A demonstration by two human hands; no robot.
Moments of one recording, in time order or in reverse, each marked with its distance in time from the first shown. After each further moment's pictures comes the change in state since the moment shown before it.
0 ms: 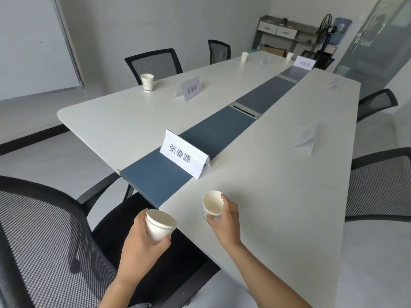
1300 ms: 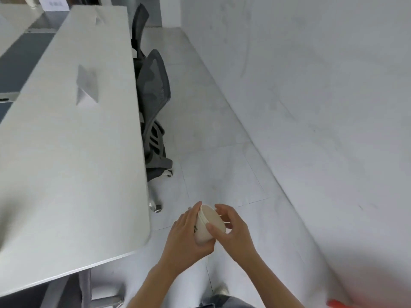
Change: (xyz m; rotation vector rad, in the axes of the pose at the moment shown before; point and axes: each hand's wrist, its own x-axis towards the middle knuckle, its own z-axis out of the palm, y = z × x) left_hand -0.288 0.128 0.279 0.270 -1.157 0.729; right_hand -0.317 0.198 -0.270 0.512 0.505 0.548
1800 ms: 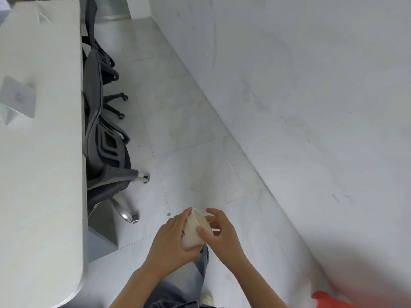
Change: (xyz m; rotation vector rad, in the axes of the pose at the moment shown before) left_hand 0.085 0.063 0.077 0.133 -0.173 0.023; right_hand 0.052 0.051 -0.113 0.178 0.015 0.154
